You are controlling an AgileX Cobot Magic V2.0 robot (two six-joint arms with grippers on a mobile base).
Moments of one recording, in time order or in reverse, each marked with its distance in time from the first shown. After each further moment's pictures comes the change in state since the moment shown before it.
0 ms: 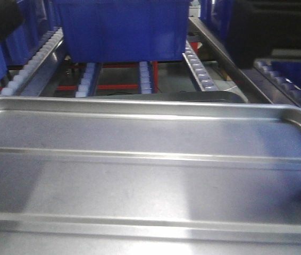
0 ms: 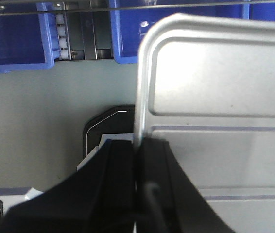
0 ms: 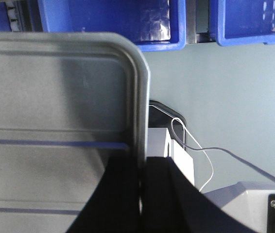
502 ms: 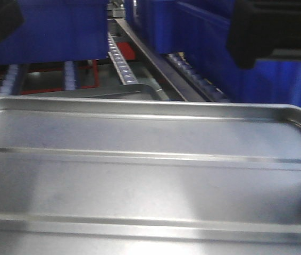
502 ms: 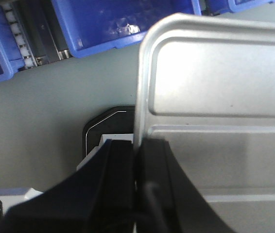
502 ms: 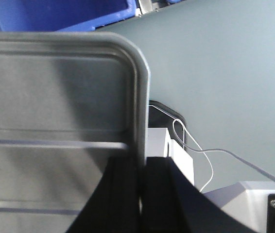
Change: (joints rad) left arm 0.000 0.000 0.000 0.000 -0.002 0.000; right arm 0.000 0.000 0.000 0.000 0.000 0.000
